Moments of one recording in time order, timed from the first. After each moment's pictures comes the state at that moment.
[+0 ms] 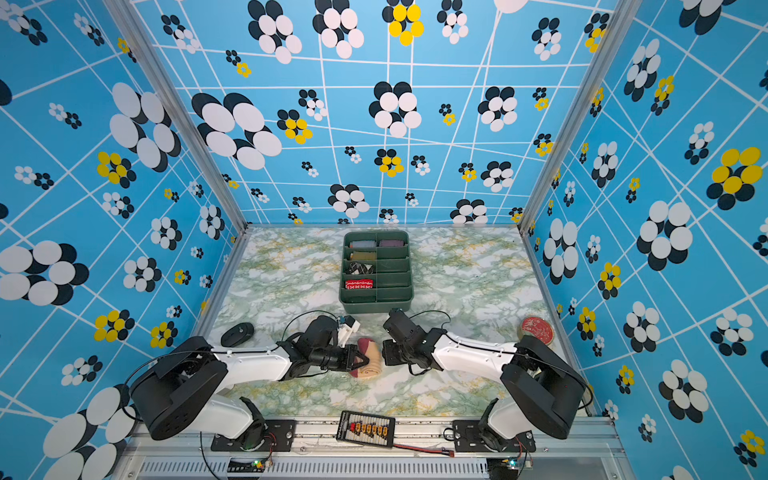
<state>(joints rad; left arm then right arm) -0.73 1.47 0.42 0.23 0.52 -0.73 0.89 1.47 0.70 -0.25 -0.03 0.67</state>
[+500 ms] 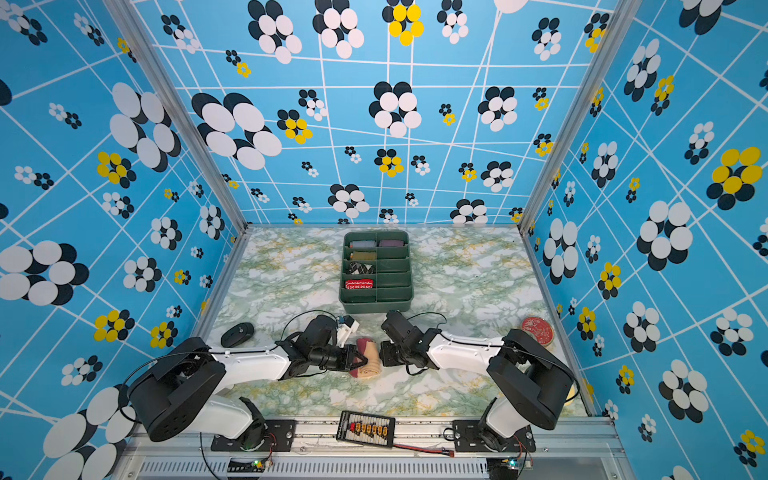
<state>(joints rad) -0.72 1.45 0.43 0.19 0.52 -0.71 0.89 1.55 0.69 -0.16 -0.10 0.68</state>
